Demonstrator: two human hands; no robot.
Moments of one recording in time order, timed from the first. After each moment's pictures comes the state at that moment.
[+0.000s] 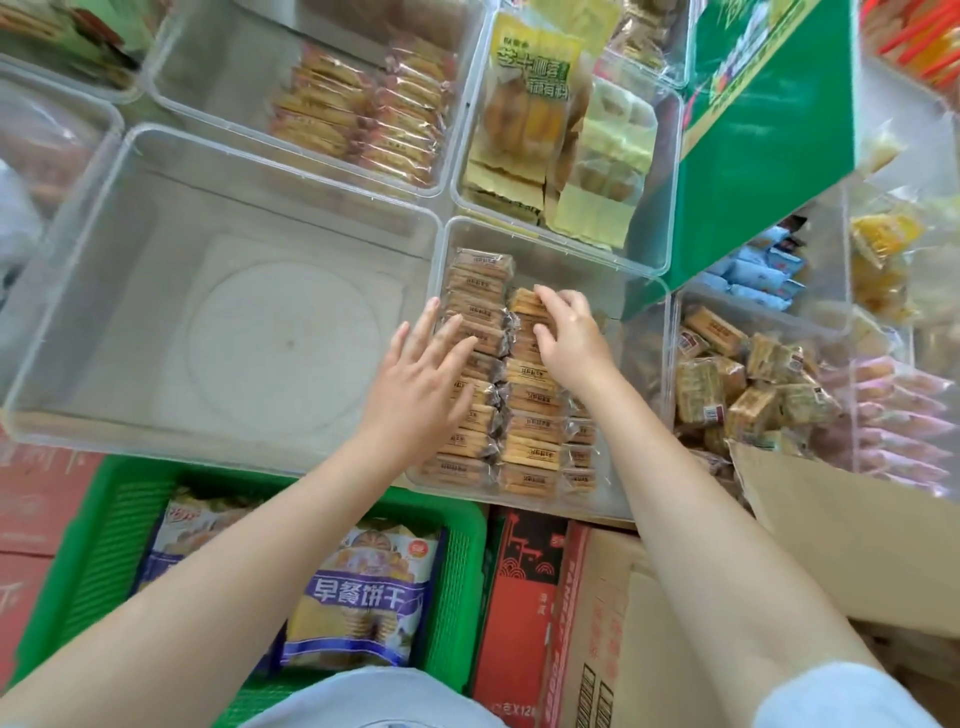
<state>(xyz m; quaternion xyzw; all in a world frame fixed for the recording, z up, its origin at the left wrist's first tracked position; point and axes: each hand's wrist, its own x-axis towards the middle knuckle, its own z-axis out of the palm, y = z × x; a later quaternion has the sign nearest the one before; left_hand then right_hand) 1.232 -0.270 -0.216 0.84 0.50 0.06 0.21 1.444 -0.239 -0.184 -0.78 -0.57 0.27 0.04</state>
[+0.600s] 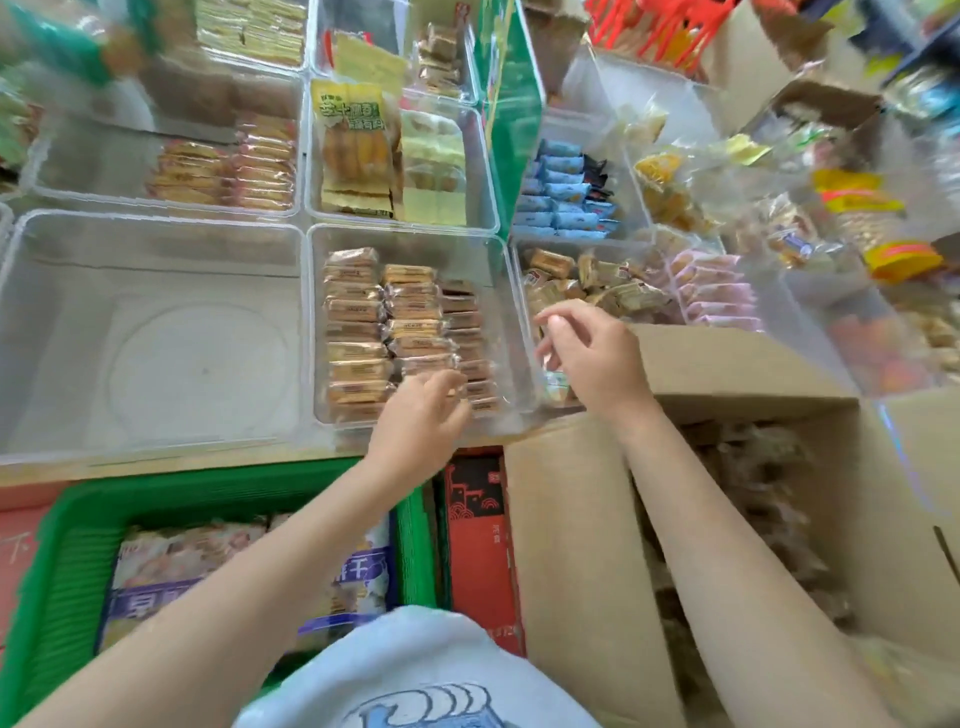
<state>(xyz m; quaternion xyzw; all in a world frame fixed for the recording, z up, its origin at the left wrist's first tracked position) 1.284 -0.403 -0.112 0.78 0.43 0.13 0.44 1.470 -0.451 -0.023 -0.79 -0.48 0.19 0.34</state>
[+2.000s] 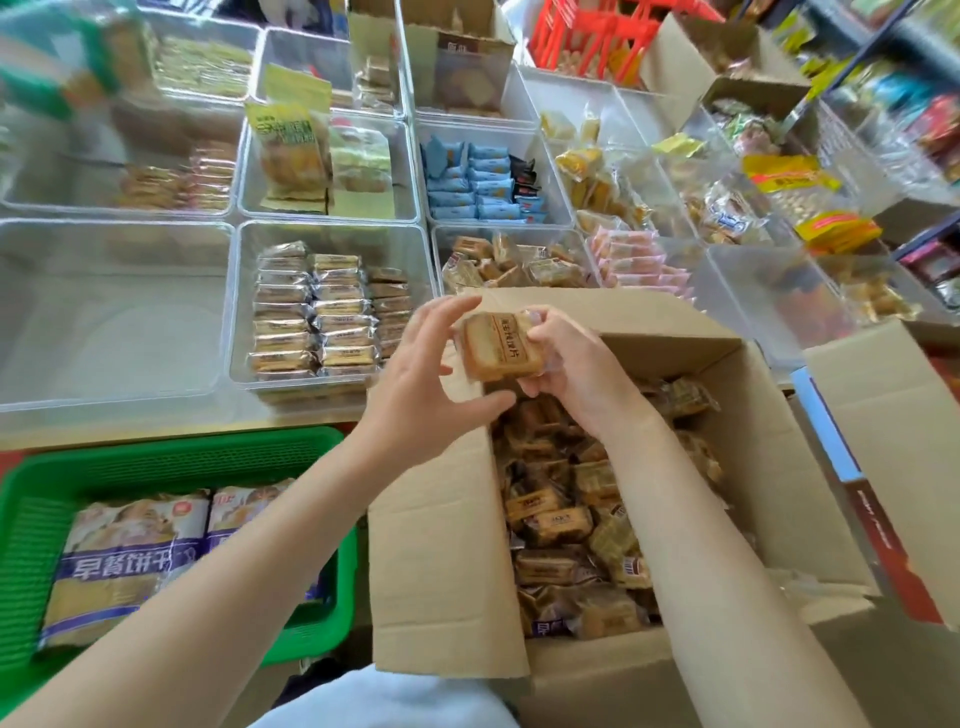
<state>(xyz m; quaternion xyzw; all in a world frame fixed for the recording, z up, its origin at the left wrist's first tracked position) 1.353 -0.527 -0.018 0.79 0.30 0.30 0.44 1.540 -0.588 0.009 -0.60 -0.34 0.53 0.50</state>
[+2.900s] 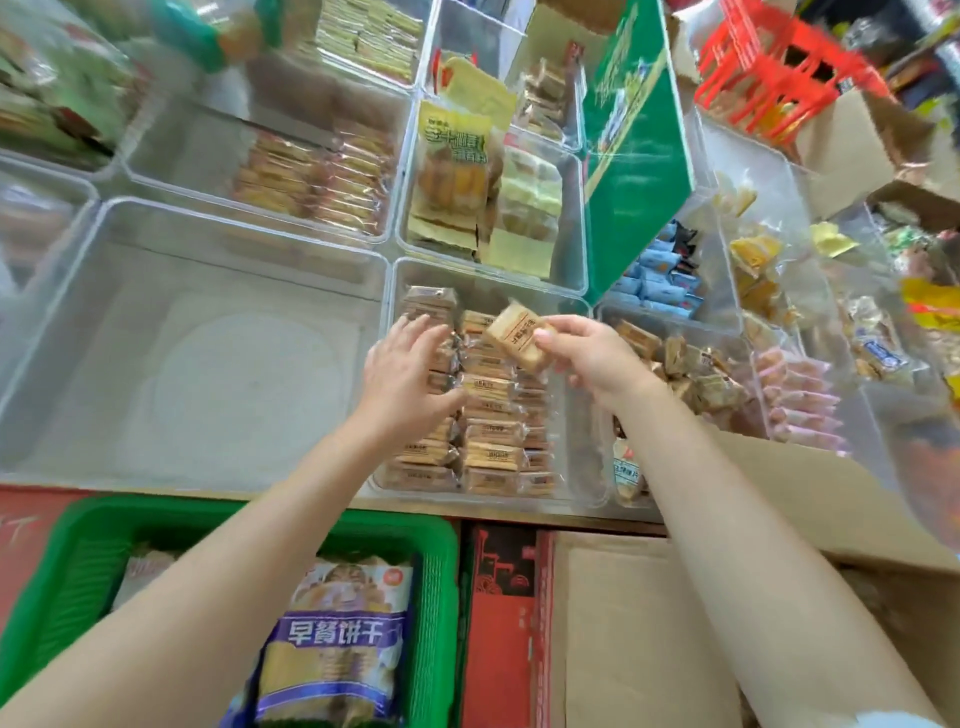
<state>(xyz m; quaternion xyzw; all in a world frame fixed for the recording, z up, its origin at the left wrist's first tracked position) 1.248 -0.264 -0.158 0.77 0.50 0.14 0.37 1.466 -0.289 -0.073 -0.77 -0.36 0.46 0.25</state>
